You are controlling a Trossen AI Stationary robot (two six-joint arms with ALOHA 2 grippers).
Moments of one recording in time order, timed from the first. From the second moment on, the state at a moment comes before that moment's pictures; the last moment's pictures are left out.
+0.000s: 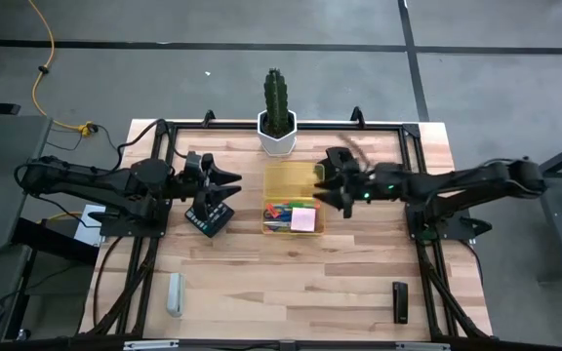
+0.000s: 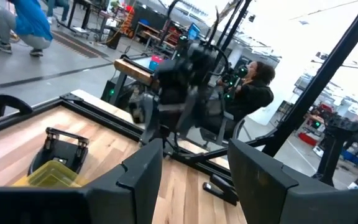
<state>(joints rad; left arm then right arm) 0.02 0.81 0.63 0.20 -0.19 -0.43 -0.02 1.08 0.58 0.35 0.01 0.63</state>
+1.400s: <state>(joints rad) 0.23 0.56 0.55 0.03 -0.10 -0.18 -0.02 1.03 0.72 0.35 0.01 0.18</state>
